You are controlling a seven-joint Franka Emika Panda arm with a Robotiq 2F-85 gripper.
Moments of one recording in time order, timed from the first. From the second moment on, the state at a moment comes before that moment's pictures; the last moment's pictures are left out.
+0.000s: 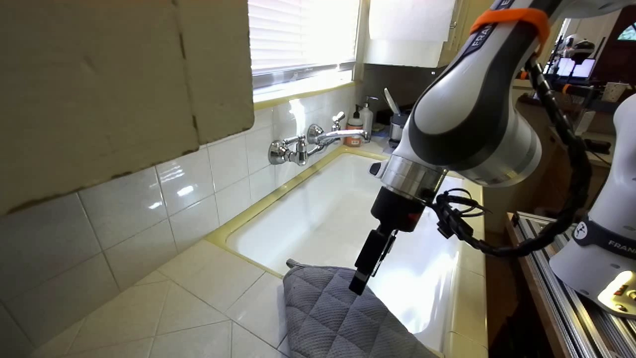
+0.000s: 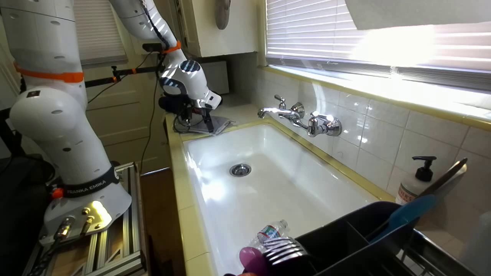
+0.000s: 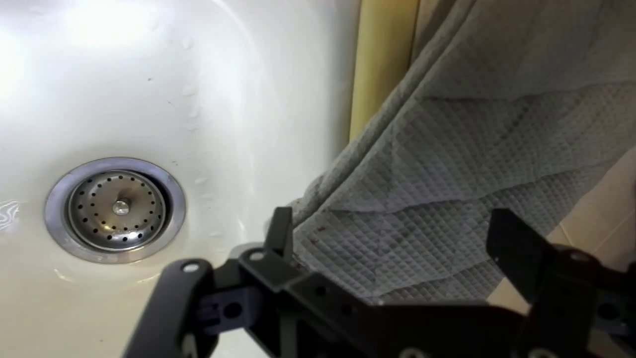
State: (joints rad) arm 0.04 0.23 0.59 -2.49 1.28 3.05 -0.56
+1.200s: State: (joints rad) arm 0.00 0.33 0.59 -2.44 1.38 3.02 -0.66
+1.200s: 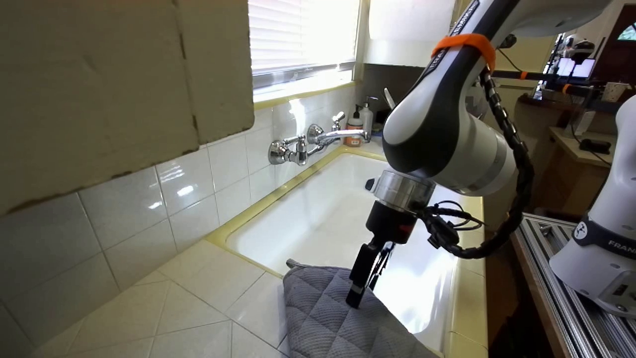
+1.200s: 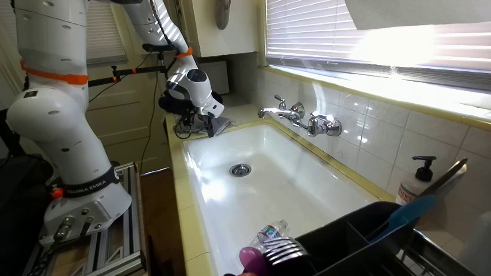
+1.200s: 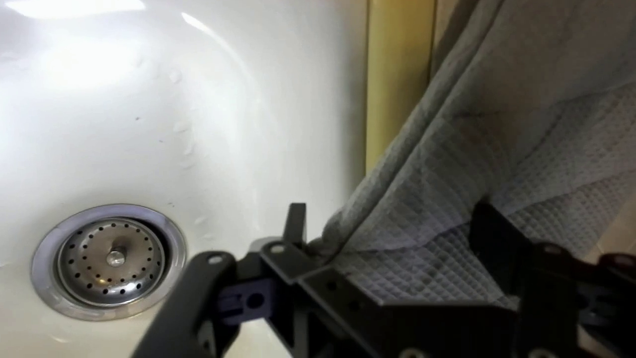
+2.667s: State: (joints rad) arm 0.09 0.30 0.58 -2.42 1.16 3.16 -0.80
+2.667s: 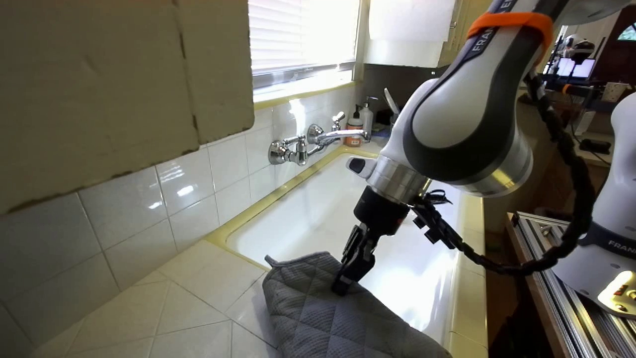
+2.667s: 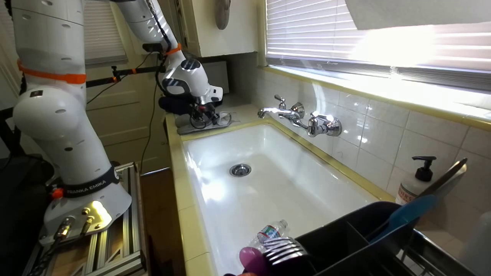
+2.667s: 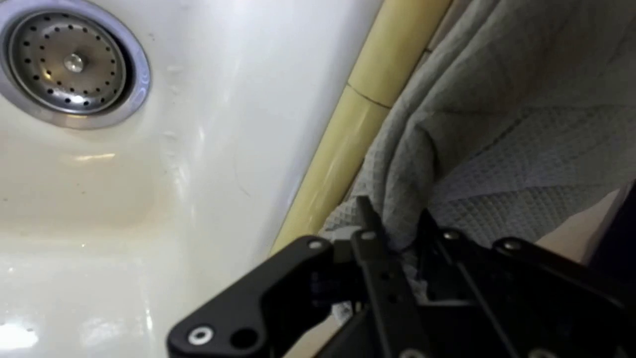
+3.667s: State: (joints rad) arm 0.35 0.09 0.39 -2.58 0.98 3.47 -0.88
